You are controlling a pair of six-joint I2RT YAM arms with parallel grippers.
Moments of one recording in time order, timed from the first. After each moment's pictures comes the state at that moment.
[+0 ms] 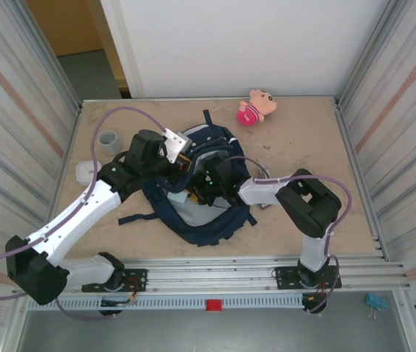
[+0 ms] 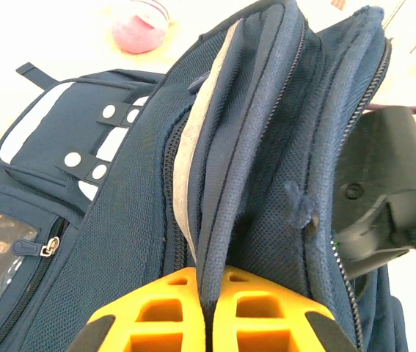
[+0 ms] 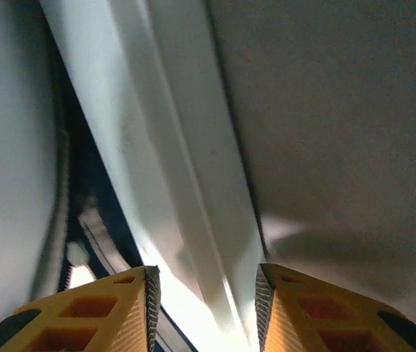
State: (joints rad) left arm -0.61 1.20 1.10 -0.50 0.19 0.02; right arm 0.82 1.93 1.05 0.29 -0.32 1.46
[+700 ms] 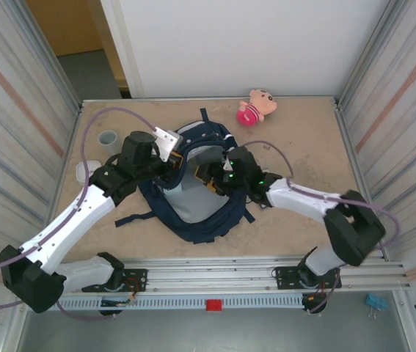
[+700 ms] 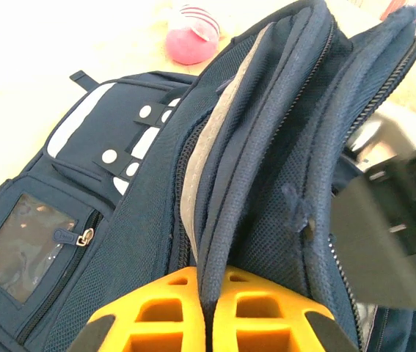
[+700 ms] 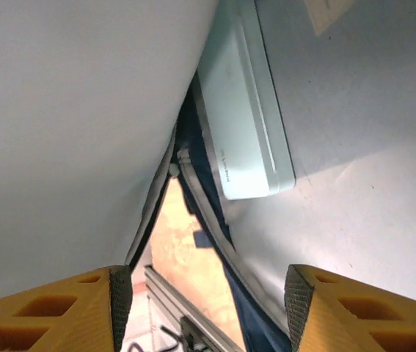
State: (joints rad) left arm -0.58 1.14 1.07 -0.50 0.08 0.02; right arm 0.71 1.44 0.87 0.01 -0.36 1.17
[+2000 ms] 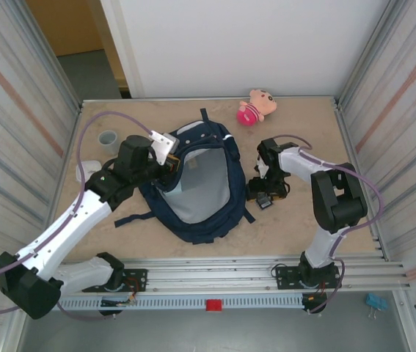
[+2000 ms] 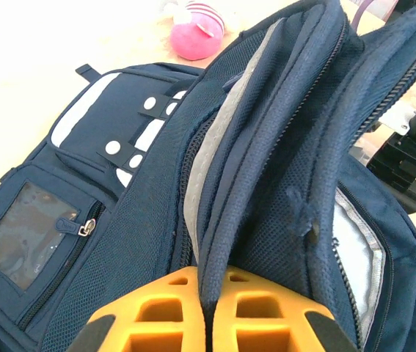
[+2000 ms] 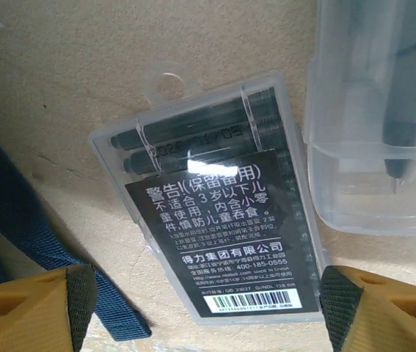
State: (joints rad) left arm -0.58 1.09 1.04 -0.51 0.07 0.00; right arm 0.33 1.77 1.13 -0.95 -0.17 0.20
